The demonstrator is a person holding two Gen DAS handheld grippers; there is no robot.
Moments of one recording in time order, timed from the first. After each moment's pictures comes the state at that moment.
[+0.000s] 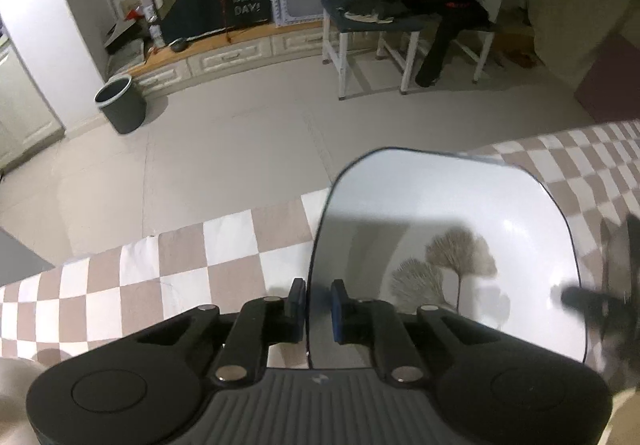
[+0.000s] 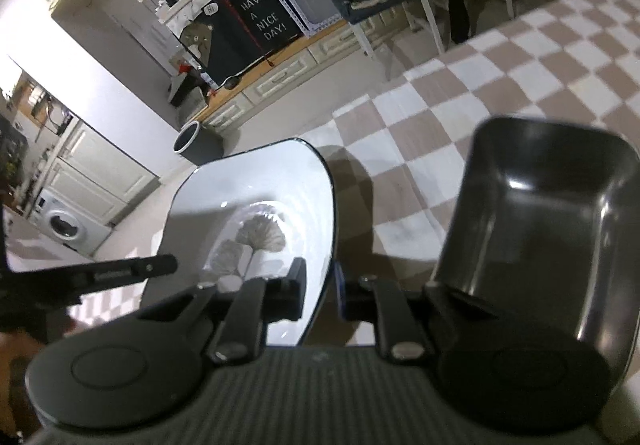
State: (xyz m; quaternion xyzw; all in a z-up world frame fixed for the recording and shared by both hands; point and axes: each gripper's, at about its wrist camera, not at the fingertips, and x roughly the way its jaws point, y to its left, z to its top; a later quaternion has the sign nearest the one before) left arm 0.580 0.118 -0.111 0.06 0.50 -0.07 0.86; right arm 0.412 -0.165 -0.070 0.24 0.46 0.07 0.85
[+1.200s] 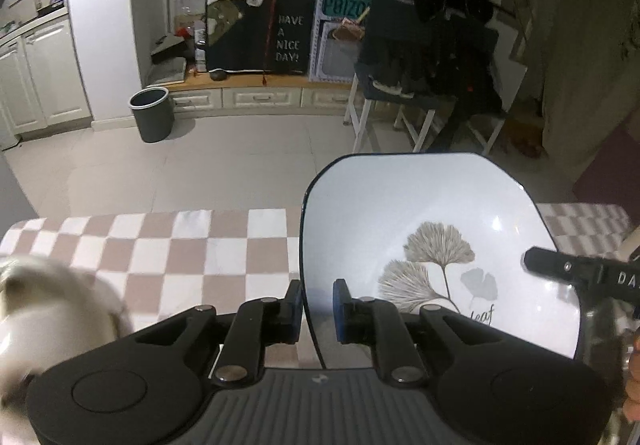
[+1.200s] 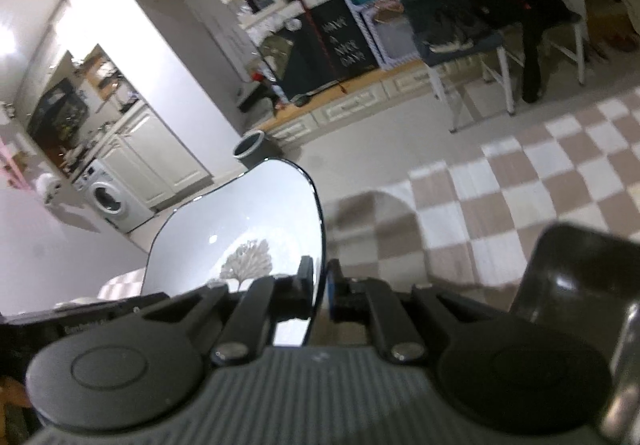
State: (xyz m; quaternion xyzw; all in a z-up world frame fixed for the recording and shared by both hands) left arm 0.488 0.143 -0.059 -0.05 0.42 -0.02 0.91; right arm 0.408 -0.172 -0.017 0.20 0.39 0.19 0.88
